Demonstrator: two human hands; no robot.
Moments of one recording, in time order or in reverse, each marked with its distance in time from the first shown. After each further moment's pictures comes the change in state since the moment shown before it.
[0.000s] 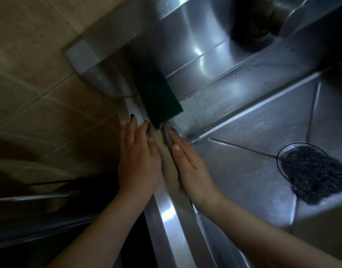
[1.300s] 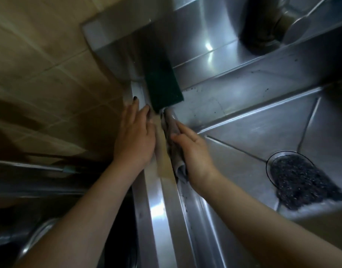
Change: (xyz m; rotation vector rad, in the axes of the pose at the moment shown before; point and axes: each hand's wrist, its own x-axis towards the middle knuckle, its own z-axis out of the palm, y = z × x) left_hand 0.002 -0.003 0.001 0.034 -0.009 -0.002; right_hand 0.004 -0.013 -0.015 0.385 0.000 0.266
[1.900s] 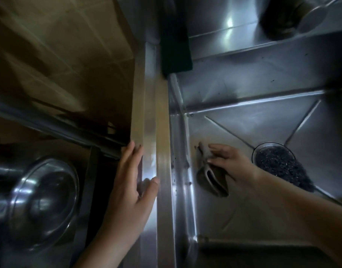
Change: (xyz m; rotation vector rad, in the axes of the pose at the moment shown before) left_hand -0.198 0.032 -0.004 -0.539 0.105 -0.172; right_hand -0.038 0.020 -0.143 -0.591 -0.071 0.276
